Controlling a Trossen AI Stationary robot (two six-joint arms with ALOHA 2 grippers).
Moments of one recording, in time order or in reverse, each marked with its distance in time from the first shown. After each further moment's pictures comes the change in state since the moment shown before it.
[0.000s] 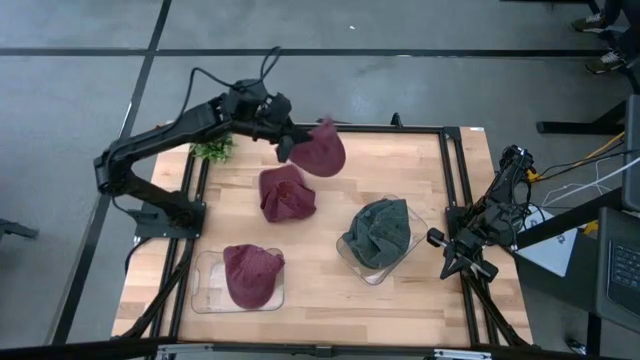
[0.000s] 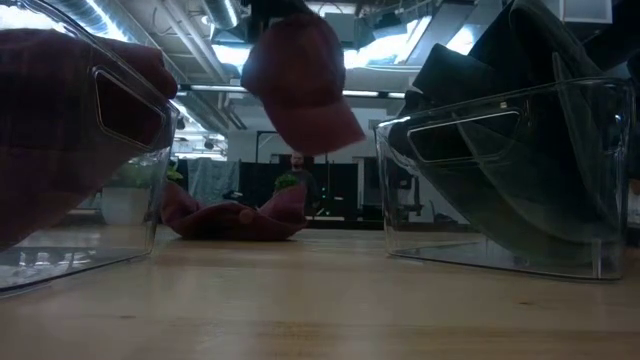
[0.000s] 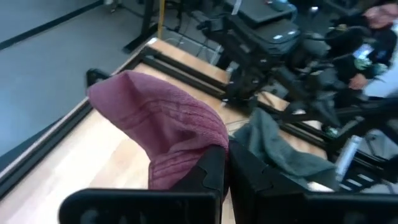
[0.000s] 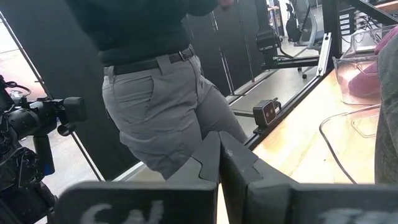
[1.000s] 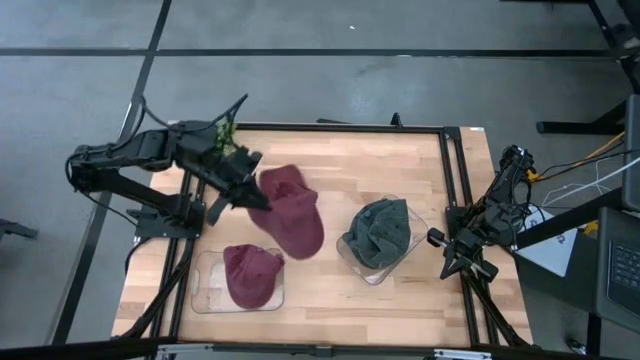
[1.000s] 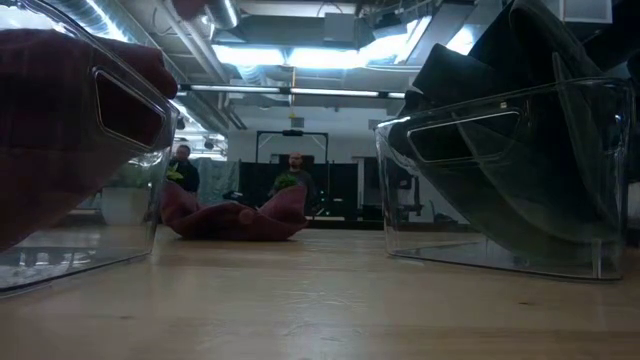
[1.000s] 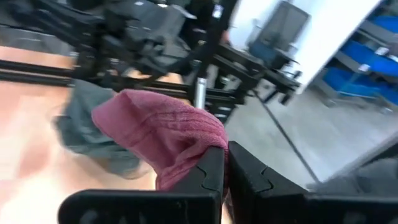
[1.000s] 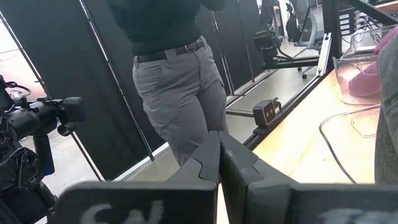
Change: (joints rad) left arm -0.454 -0.256 0.000 -0.147 0.092 -0.003; right arm 0.000 0.000 0.000 0.000 0.000 0.000
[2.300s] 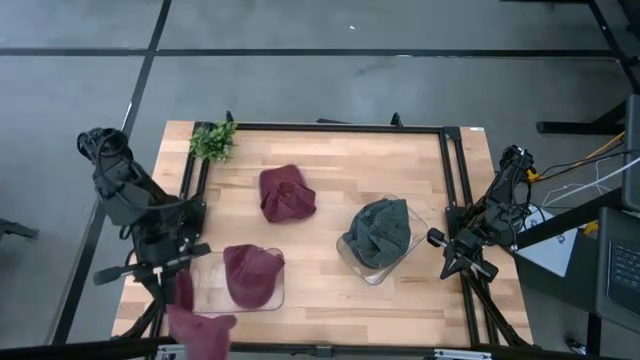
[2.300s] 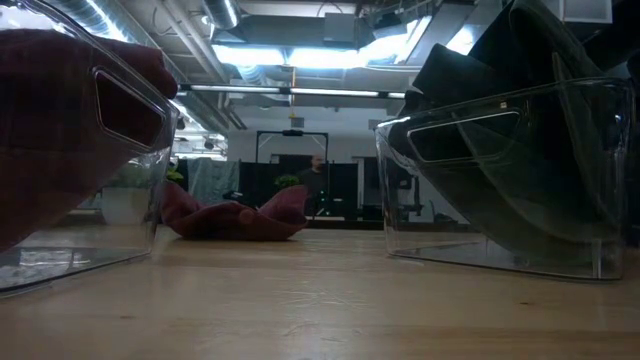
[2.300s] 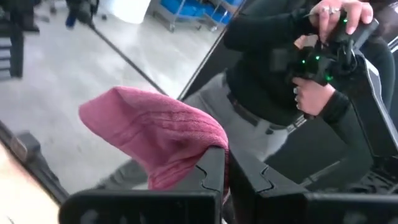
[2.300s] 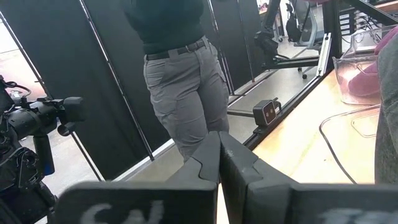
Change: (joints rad) left arm -0.738 -0.046 0.000 0.026 0.048 -0.193; right arm 0.000 0.000 0.000 0.000 0.000 0.000
